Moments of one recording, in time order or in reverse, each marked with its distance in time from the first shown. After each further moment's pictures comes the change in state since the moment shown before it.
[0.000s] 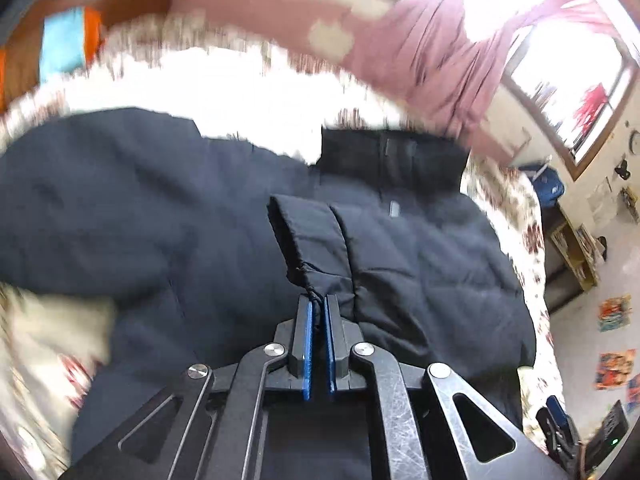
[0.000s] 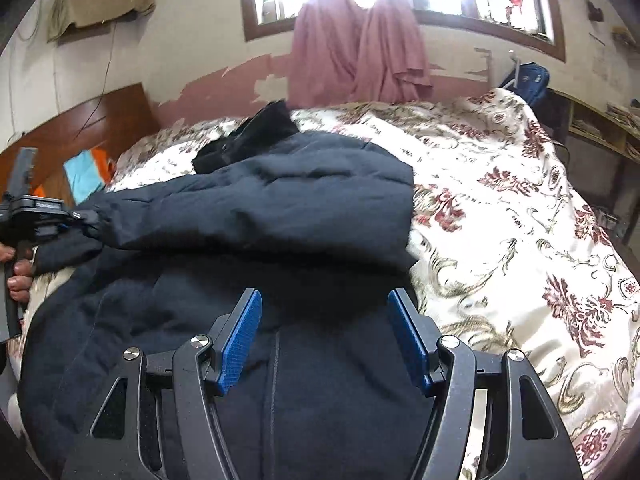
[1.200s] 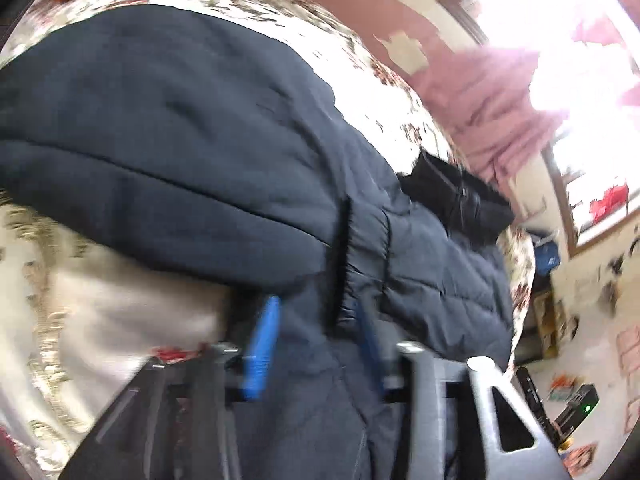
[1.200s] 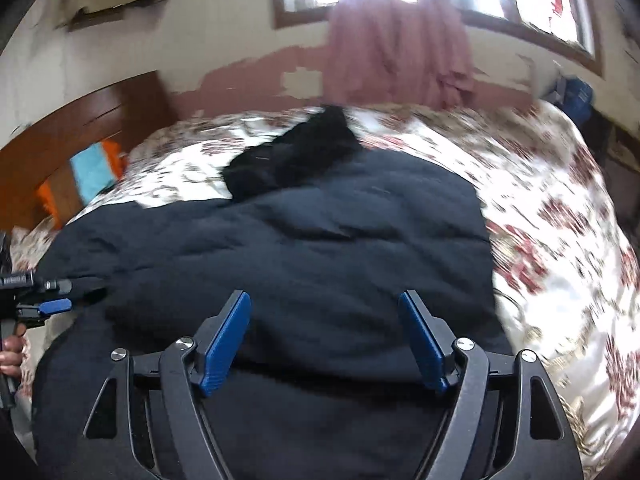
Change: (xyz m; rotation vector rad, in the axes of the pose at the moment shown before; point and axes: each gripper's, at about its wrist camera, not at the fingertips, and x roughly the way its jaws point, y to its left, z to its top) left arm -0.010 0.148 -0.019 -0.372 0.101 -0.084; right arm 0.086 0.105 0.061 -0.087 0.037 0.082
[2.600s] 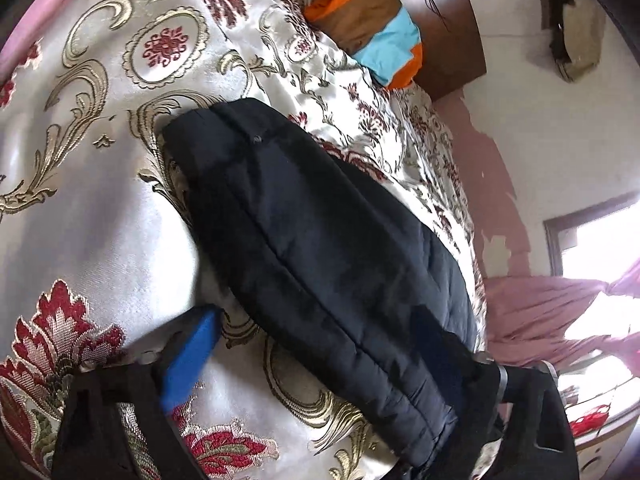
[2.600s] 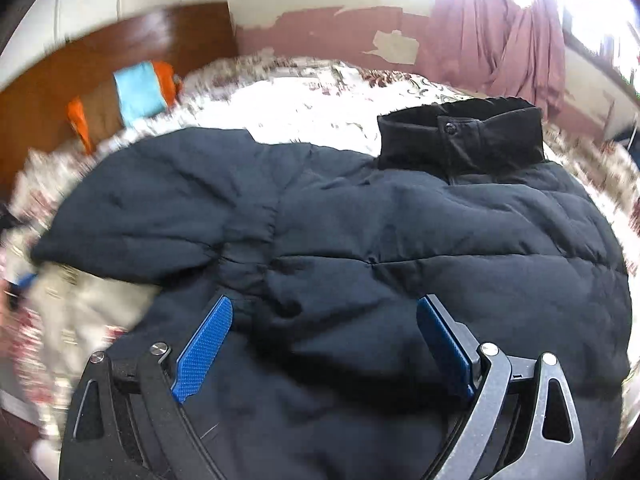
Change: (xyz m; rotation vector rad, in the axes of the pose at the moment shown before) left arm -0.102 0.227 0.055 -0.582 -0.378 0.071; right arm 0.024 0.194 -0.003 -0.157 0.154 0.089
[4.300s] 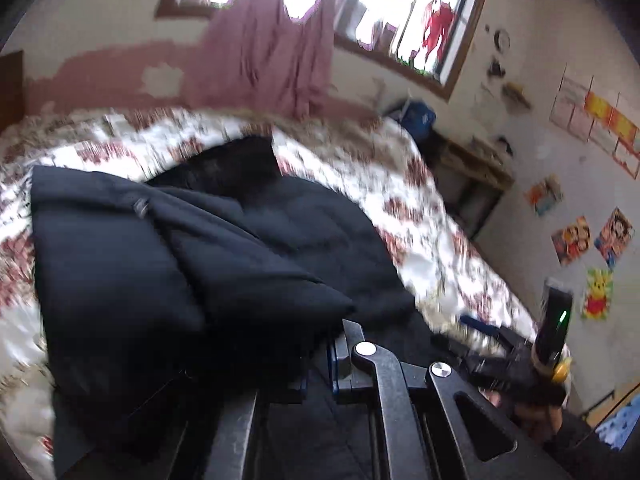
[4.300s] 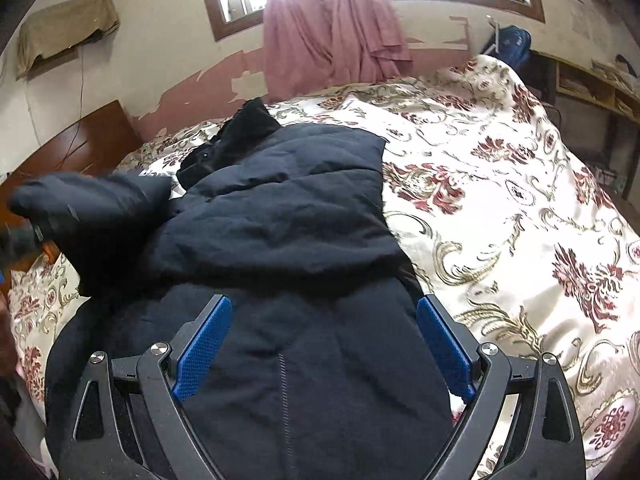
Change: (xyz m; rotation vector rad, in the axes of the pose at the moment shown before) left arm -0.035 -0.287 -0.409 1.330 0.464 -0.434; right arm -0.096 -0.273 -0.117 0.388 -0.123 -0.137
